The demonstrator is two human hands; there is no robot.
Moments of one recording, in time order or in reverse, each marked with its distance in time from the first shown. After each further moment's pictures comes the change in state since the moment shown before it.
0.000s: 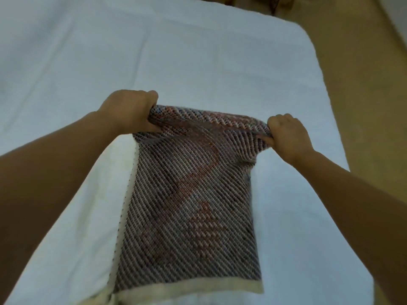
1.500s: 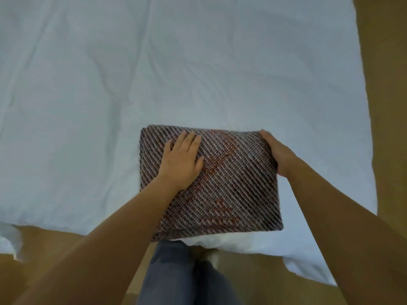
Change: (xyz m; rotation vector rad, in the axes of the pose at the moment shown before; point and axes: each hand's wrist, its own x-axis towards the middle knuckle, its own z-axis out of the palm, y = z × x) left_hand -0.182 0.138 0.126 -0.297 -0.208 -0.154; right_hand -0.128 -0.101 0.054 1.420 -0.539 1.396
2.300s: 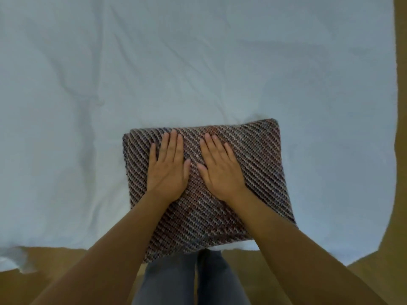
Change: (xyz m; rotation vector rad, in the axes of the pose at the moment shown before) left_hand 0.024 -0.025 0.049 0.128 0.012 -0.067; right_hand 0.015 0.074 0.108 -1.343 0.112 -1.018
